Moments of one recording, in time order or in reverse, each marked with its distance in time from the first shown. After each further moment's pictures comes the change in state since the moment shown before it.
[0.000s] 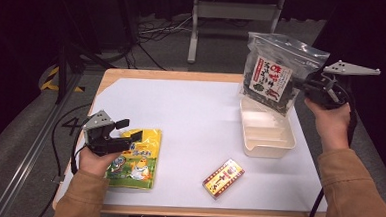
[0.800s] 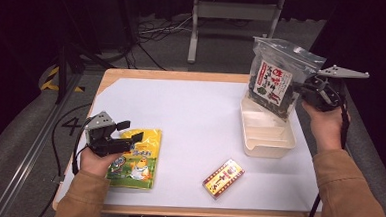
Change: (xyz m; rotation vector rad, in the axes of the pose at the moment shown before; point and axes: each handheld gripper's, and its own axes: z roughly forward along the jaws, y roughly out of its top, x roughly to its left) left arm 0.001 -0.003 0.003 0.011 -0.011 -0.010; right arm -0.004 -0.014 0.016 0.064 -0.092 0.043
